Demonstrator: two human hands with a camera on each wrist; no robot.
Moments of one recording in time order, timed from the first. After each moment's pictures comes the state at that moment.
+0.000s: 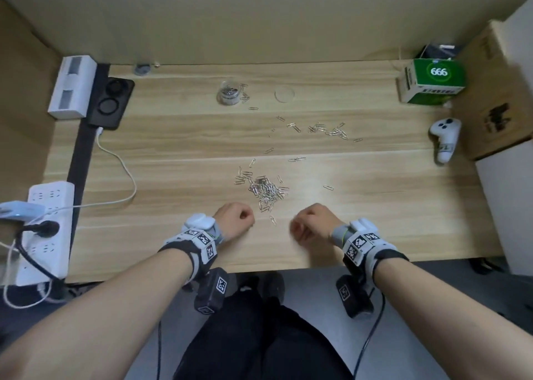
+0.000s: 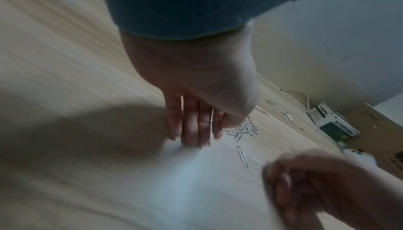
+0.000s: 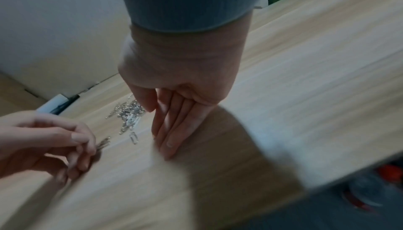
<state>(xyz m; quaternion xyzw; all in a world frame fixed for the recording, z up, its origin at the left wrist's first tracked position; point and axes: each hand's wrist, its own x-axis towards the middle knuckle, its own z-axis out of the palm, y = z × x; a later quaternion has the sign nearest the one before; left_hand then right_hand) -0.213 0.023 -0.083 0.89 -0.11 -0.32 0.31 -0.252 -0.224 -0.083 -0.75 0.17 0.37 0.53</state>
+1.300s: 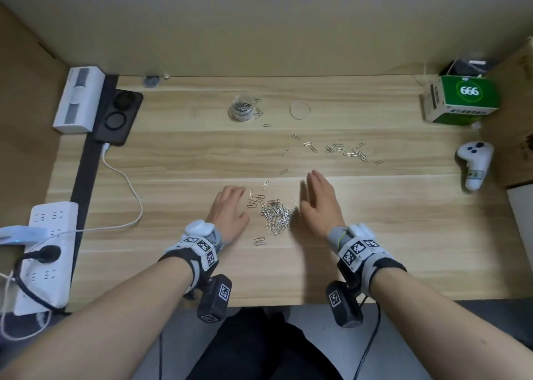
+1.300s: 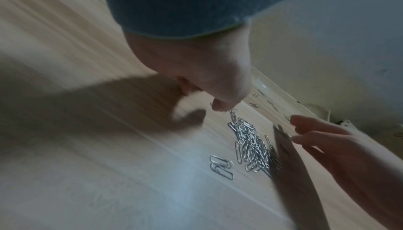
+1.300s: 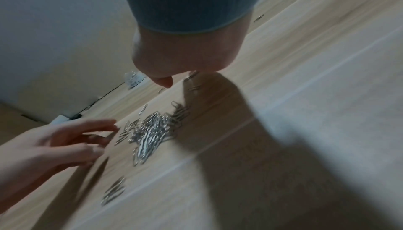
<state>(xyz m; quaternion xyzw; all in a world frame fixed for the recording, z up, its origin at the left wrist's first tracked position) -0.150 0.045 -0.102 0.94 -0.08 -0.17 0.29 -0.170 -0.203 -0.100 -0.92 0.07 0.09 0.39</state>
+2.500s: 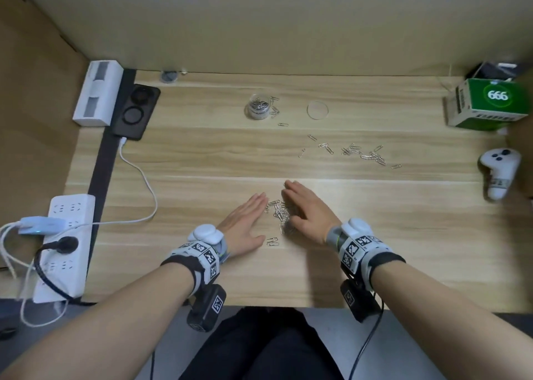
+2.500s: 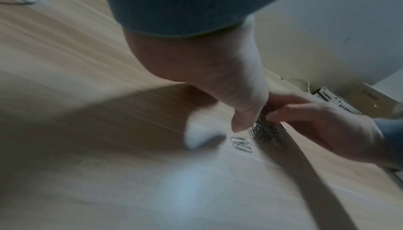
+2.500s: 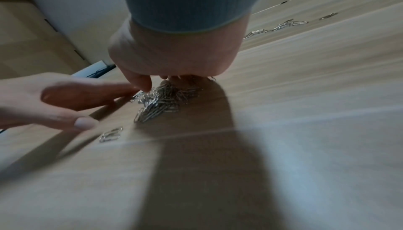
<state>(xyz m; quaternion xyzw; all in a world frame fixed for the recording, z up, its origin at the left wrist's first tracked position) -0.163 0.064 -0.107 0.90 -0.24 -0.28 0.22 -0.156 -0.172 -0.116 -0.91 -0.14 0.20 0.33</state>
